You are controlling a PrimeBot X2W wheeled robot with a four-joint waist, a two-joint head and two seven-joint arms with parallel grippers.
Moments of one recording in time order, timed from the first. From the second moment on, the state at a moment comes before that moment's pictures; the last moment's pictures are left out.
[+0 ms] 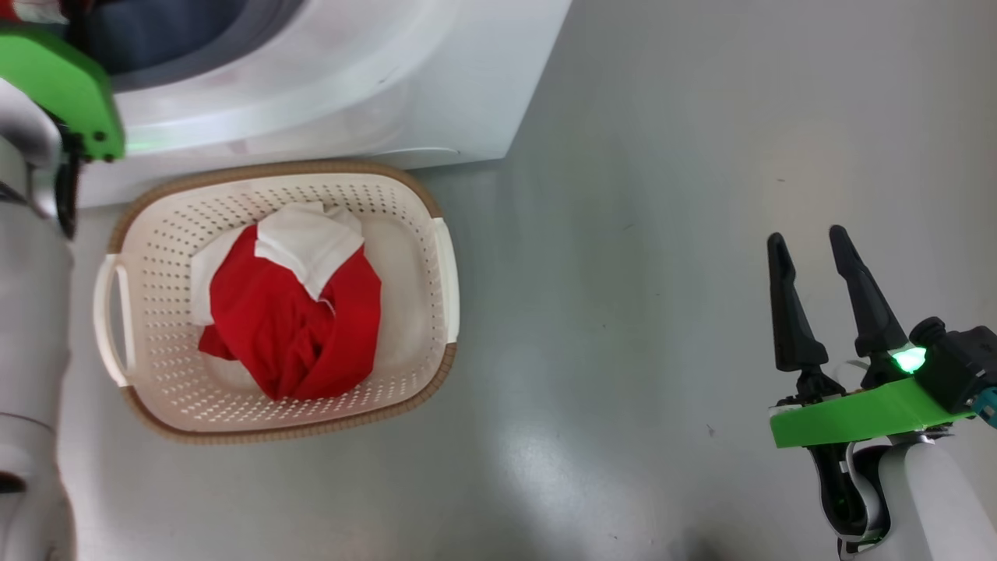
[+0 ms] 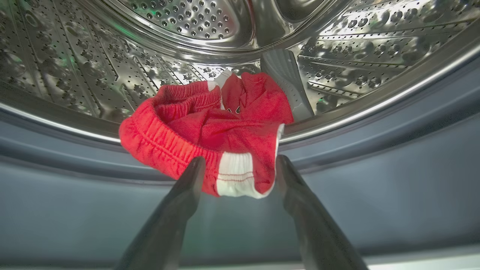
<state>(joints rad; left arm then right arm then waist) -1.29 0.21 -0.03 1.21 -0.06 -0.04 -0.10 -0.21 -0.04 -0.03 0.13 0.36 0.12 -0.26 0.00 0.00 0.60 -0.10</state>
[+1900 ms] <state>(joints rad) -0.74 0.08 0.20 0.27 -0.13 -0.08 -0.26 -0.18 -0.04 -0.06 0.12 0.34 0.12 -0.26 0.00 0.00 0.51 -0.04</state>
